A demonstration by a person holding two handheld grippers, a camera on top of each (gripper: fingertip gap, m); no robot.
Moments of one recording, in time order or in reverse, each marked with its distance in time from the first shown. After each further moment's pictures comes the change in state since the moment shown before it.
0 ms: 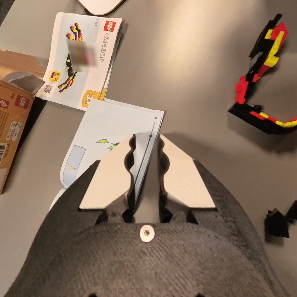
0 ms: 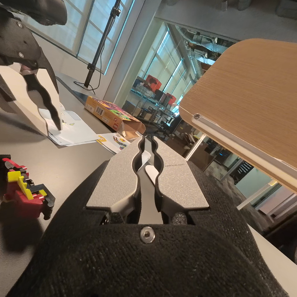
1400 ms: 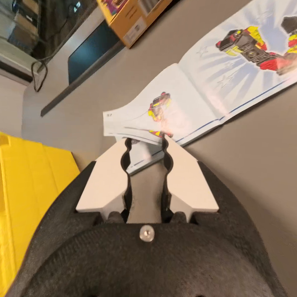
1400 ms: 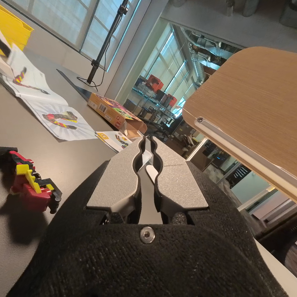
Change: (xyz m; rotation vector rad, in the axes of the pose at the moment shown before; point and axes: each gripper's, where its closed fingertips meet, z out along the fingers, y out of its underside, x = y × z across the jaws) left arm -0.076 0.124 -0.106 -0.207 -0.730 -0.381; right arm -0.008 -0.002 -0.002 -0.002 -0.018 -0.053
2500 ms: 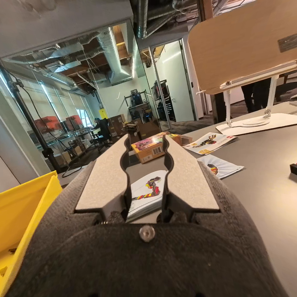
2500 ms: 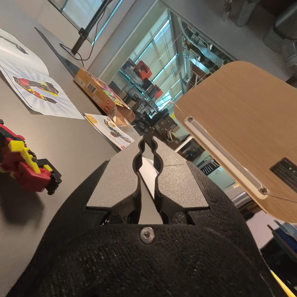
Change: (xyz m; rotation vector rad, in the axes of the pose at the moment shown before) left arm -0.018 -0.051 -0.129 1.026 -0.057 -0.240; right arm -0.001 0.004 -0.011 -0.077 0.069 -0.205
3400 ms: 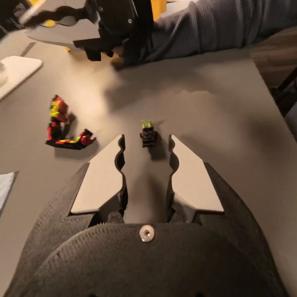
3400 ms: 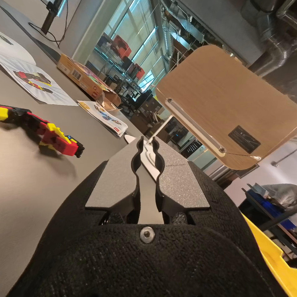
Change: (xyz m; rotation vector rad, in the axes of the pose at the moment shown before) left arm 0.252 0.008 -0.130 -0.366 1.385 0.047; right arm 0.010 -0.005 -0.072 -0.133 0.135 0.017
